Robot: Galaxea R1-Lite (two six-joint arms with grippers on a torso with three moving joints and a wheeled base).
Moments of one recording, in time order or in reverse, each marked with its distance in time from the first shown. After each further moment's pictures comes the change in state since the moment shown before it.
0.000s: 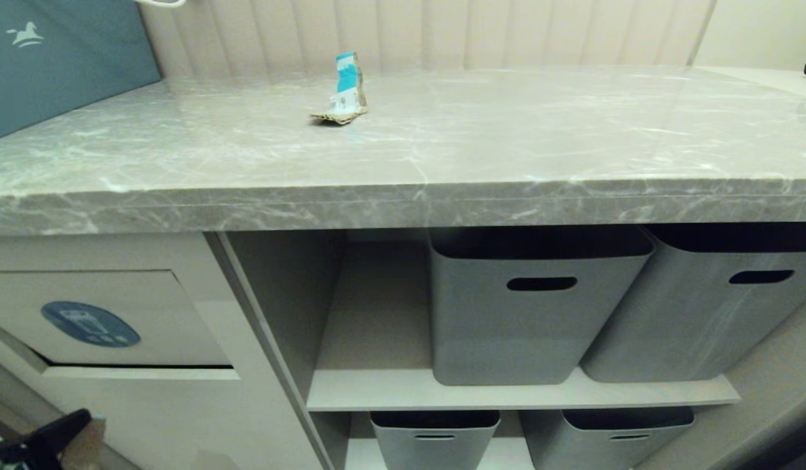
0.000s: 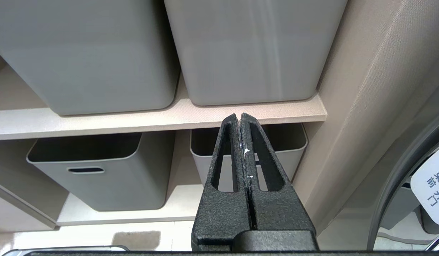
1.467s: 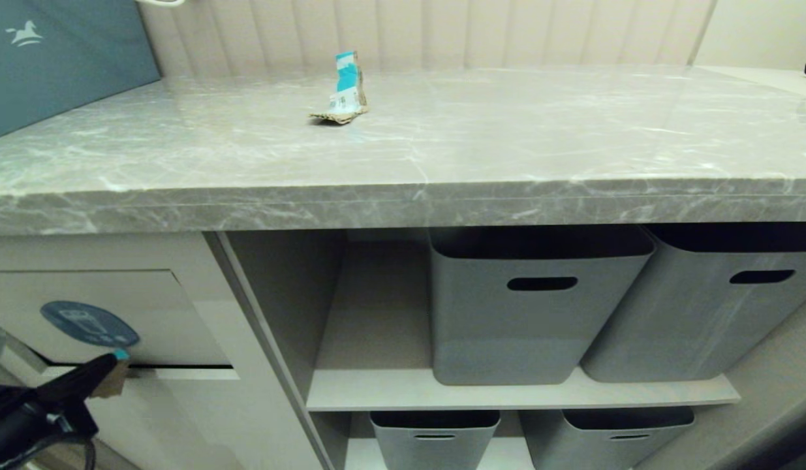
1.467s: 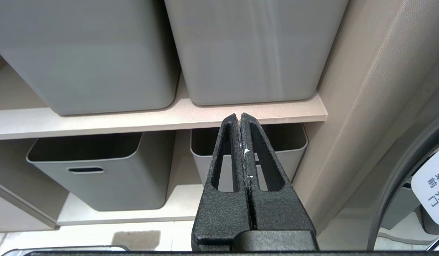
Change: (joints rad) left arm 0.293 0.557 0.246 -0.980 -0.445 0.281; right arm 0.000 0.000 0.000 0.000 0.000 0.000
